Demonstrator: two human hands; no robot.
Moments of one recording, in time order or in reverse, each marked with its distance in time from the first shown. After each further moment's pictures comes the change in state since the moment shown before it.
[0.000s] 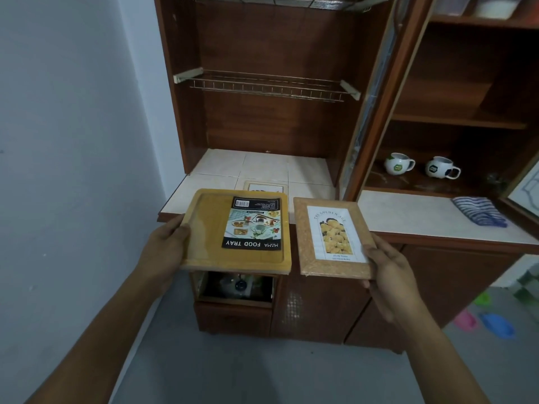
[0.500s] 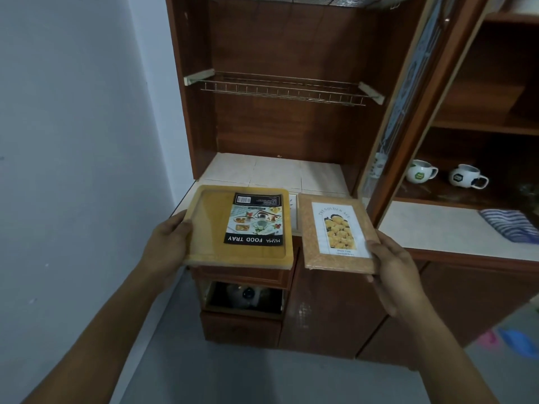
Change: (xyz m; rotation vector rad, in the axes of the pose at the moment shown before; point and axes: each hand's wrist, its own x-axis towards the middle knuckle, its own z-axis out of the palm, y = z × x) left_hand 0.062 -0.002 -0.009 -0.023 0.020 -0.011; right_hand 0.054 -0.001 0.041 -0.032 0.001 0.009
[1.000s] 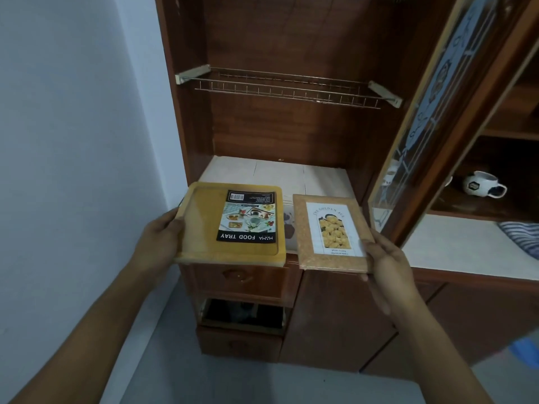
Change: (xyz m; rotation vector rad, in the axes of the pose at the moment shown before) left_hand 0.091 -0.009 -0.001 0.039 0.023 -0.007; right_hand 0.074 0.005 0.039 0.007 -0.001 -0.002
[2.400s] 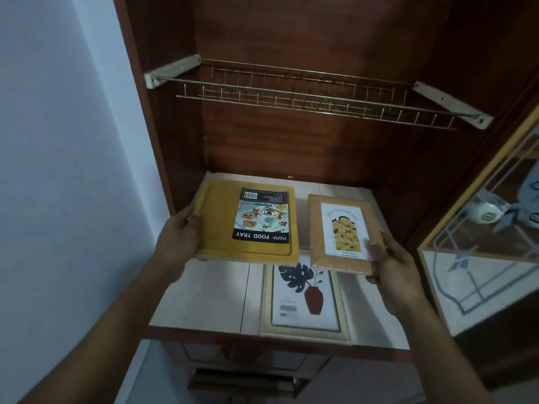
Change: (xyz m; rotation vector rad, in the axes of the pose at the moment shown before) left_hand 0.219 -0.001 0.065 0.153 -0.056 -0.035; right_hand 0.200 0.023 0.071 -0.243 0.099 -0.055
